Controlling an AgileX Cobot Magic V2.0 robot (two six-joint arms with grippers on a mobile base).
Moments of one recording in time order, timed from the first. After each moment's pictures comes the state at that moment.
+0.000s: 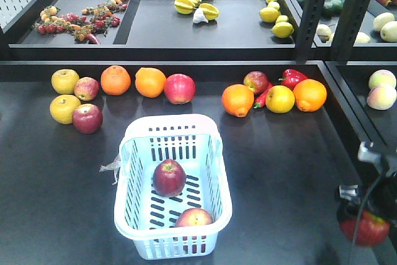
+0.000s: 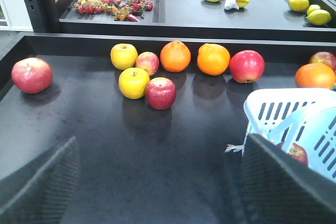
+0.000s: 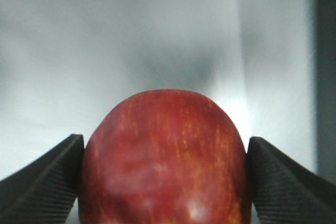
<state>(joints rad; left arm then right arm) -0.27 0.34 -0.52 0.43 0.66 -0.52 -0.17 1.64 -0.78 0.23 0.63 -0.18</state>
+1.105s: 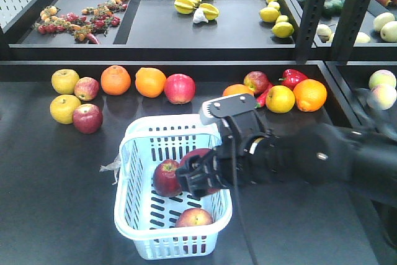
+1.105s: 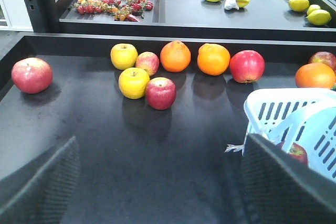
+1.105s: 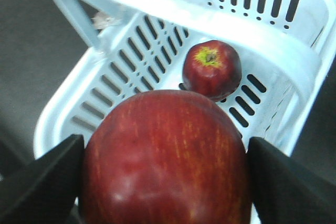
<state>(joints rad) -0.27 0.34 -0.52 0.43 0.66 -0.52 0.62 1.55 -0.94 0.55 0.32 -0.34</state>
